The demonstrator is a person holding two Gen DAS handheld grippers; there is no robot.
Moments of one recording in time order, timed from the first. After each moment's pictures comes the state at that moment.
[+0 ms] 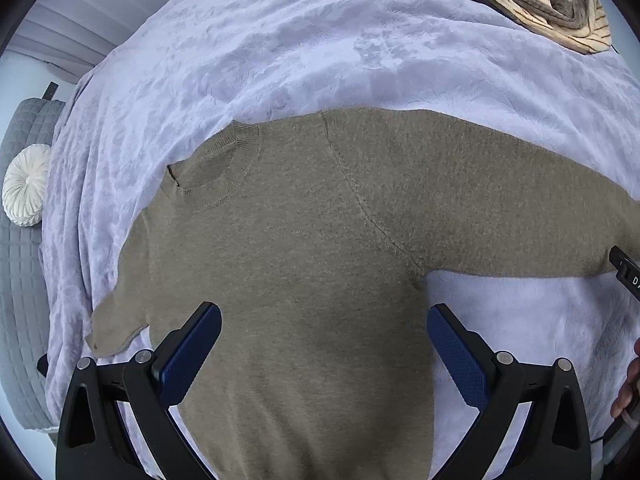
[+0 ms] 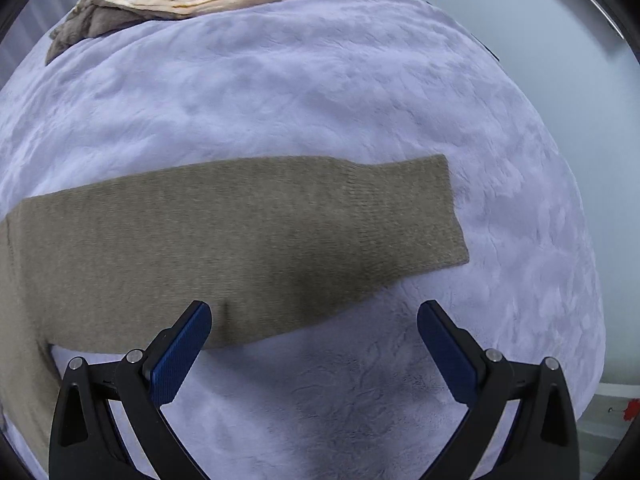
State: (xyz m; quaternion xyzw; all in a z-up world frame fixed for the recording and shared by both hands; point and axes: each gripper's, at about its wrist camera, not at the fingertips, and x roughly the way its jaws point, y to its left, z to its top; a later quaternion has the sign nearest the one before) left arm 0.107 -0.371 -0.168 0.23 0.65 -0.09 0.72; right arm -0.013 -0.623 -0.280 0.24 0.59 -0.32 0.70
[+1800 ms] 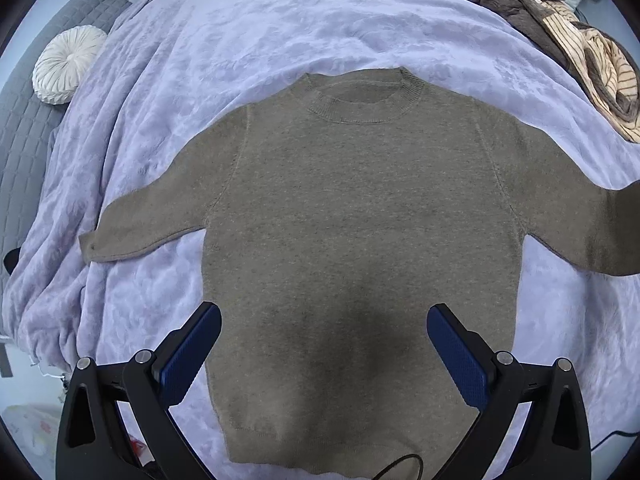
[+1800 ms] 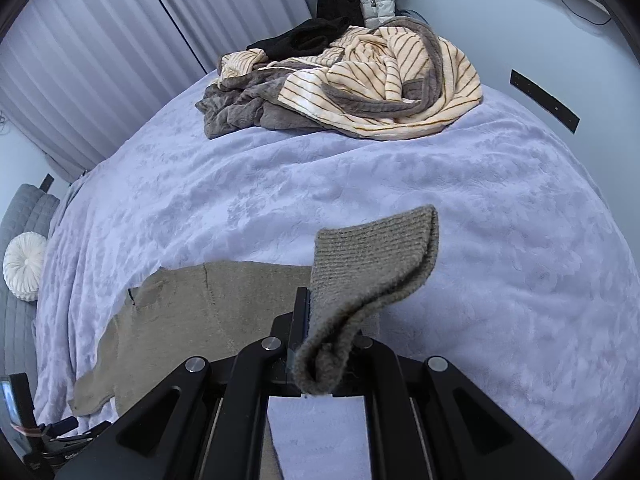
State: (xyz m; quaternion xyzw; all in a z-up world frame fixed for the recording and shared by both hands) left arm 0.081 -0.157 -0.137 0.10 0.65 -0.01 0.76; right arm 0.028 -0.523 -0.111 0.27 0.44 -0.15 0.84
